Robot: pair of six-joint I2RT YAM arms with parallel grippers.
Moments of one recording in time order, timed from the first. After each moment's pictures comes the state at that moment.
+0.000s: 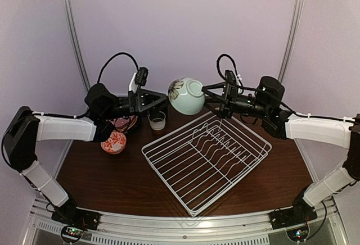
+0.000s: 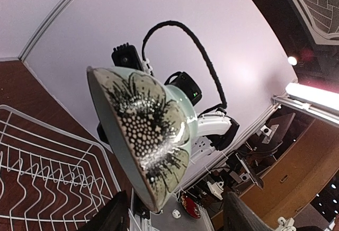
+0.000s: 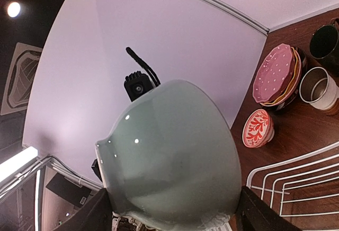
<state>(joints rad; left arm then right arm) -0.61 1.57 0.88 1.08 0.92 -1.15 0.62 1.41 0.92 0.58 -0.65 1.21</state>
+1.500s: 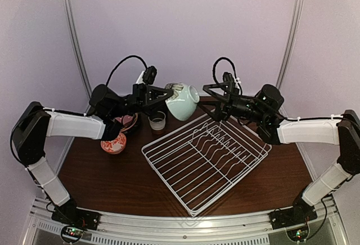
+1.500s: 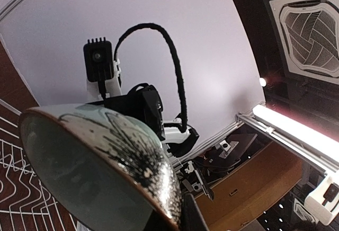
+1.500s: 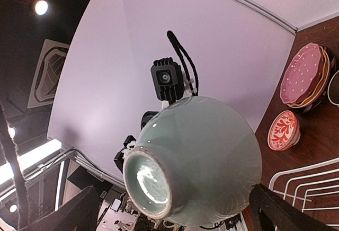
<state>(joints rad) -0.66 1.68 0.96 1.33 0.91 -1.55 0.63 1.50 0.86 0.92 -0.69 1.36</state>
